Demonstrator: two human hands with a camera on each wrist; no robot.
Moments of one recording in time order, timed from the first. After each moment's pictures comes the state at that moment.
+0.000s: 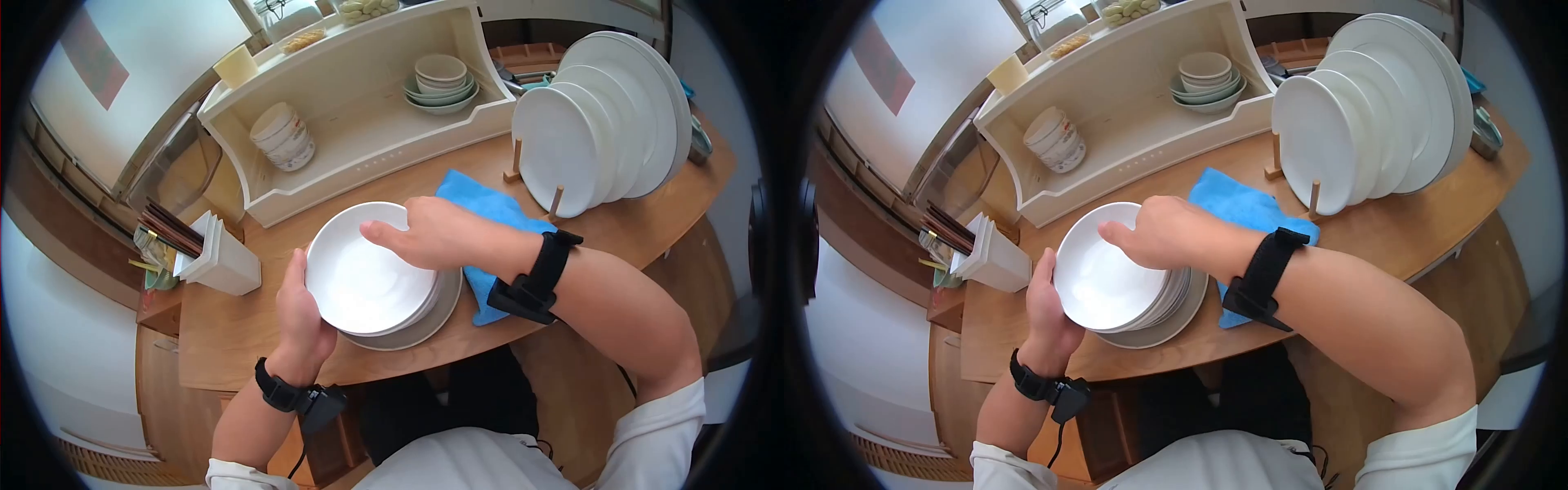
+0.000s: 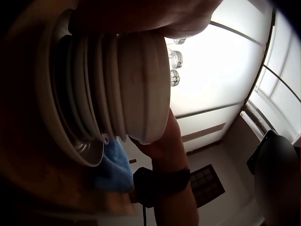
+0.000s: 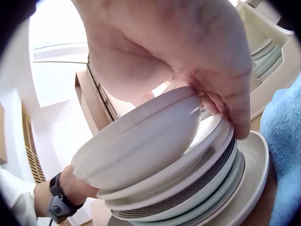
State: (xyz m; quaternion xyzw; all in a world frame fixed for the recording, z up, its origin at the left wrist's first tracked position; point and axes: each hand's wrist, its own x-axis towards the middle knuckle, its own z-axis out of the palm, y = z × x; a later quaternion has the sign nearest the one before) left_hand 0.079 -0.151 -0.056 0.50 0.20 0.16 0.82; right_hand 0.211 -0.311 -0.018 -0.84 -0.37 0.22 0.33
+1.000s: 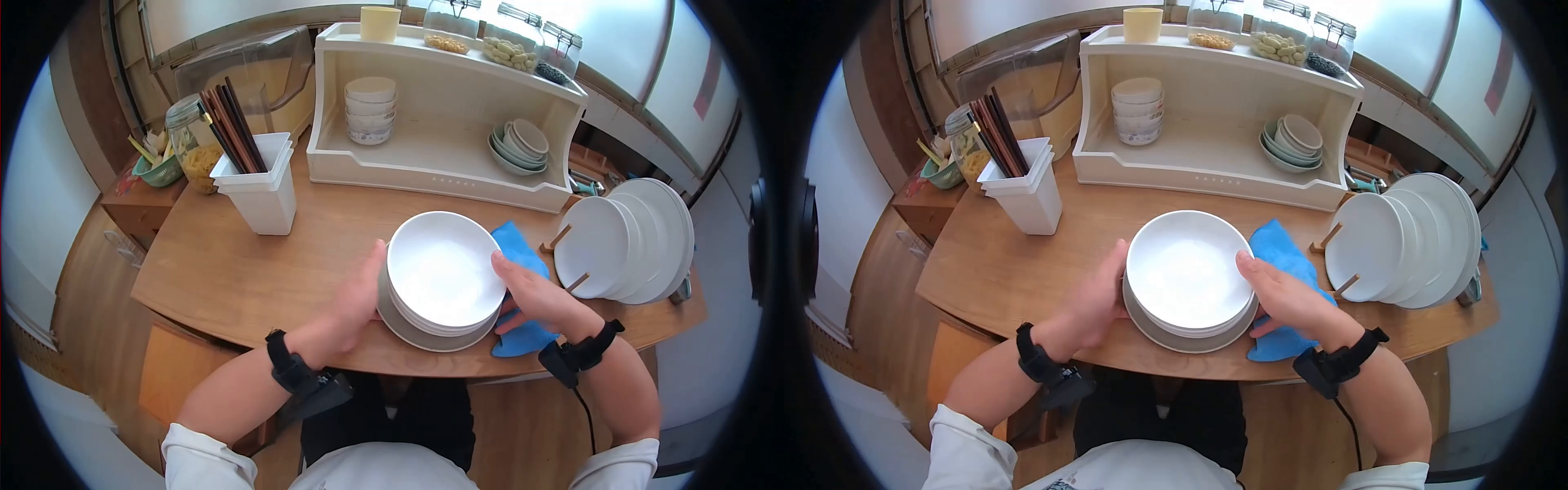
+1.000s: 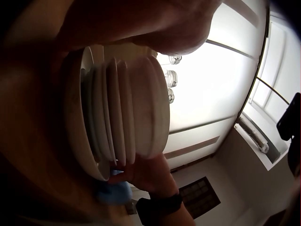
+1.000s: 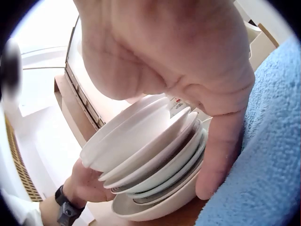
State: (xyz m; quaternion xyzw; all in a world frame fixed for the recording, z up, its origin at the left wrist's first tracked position) left_hand 0.043 -0.126 -0.060 0.53 0.18 -0.01 0.83; right_hand 0.194 -0.337 -0.018 -0.81 -0.20 0.42 0.35
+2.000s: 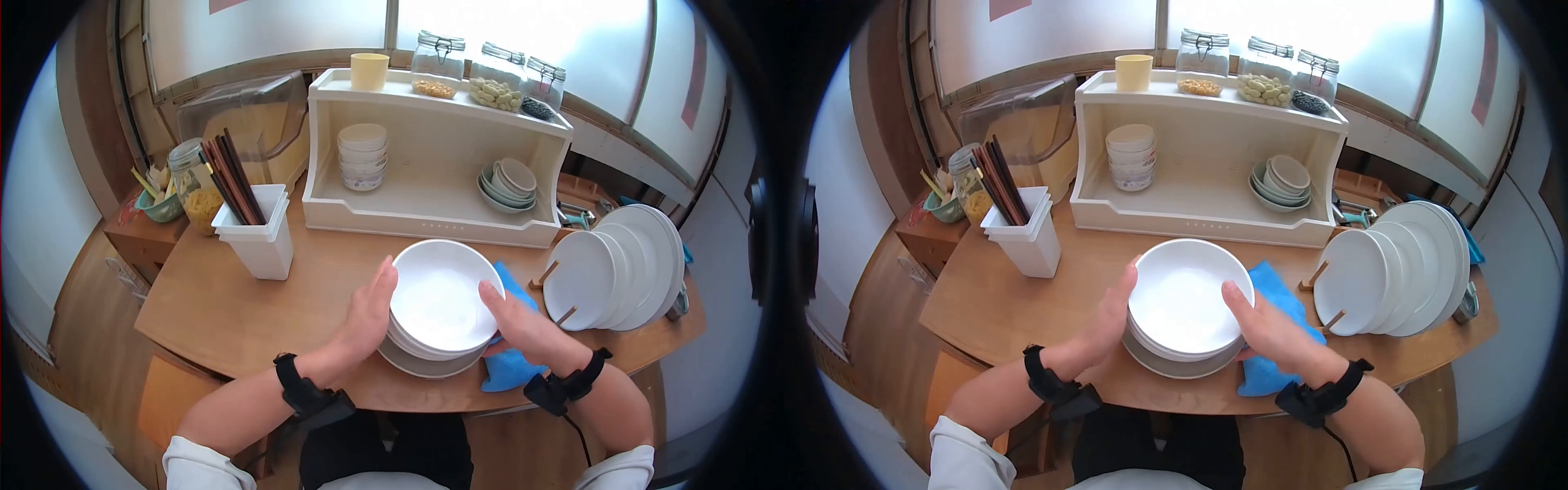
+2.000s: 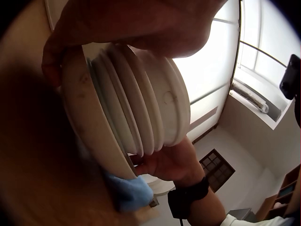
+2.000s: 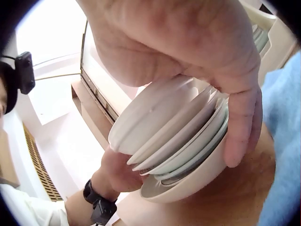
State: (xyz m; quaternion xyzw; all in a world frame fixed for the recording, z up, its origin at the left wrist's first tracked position) left_hand 0.086 -0.123 -0.073 0.72 0.10 0.19 0.66; right_hand 0.187 -0.331 -0.002 -0.77 -0.23 0.39 0.45
